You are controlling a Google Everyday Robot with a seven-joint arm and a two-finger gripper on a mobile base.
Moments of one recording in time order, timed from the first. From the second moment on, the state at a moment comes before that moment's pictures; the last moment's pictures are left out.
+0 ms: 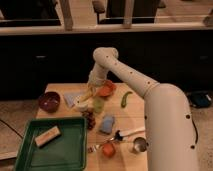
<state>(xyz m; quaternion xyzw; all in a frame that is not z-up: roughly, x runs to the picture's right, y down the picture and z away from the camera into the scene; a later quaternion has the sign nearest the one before) -0.090 0.022 0.840 -0.29 -0.33 -0.35 0.83</state>
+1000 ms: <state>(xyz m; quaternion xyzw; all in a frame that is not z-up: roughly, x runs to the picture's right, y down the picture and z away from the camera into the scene) -0.114 0.025 0.835 -0.30 -0.36 -0.42 0.78</state>
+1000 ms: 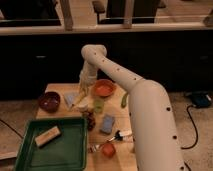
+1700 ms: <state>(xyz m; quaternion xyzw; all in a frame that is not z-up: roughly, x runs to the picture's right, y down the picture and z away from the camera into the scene) -0.112 0.027 0.837 -0.30 -0.36 -0.41 0.78</state>
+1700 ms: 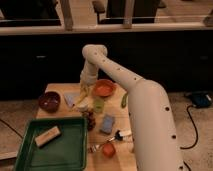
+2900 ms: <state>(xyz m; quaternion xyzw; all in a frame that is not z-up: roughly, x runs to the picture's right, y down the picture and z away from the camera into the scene) -0.109 0.025 0.840 -0.31 -0.35 -0.42 0.78</state>
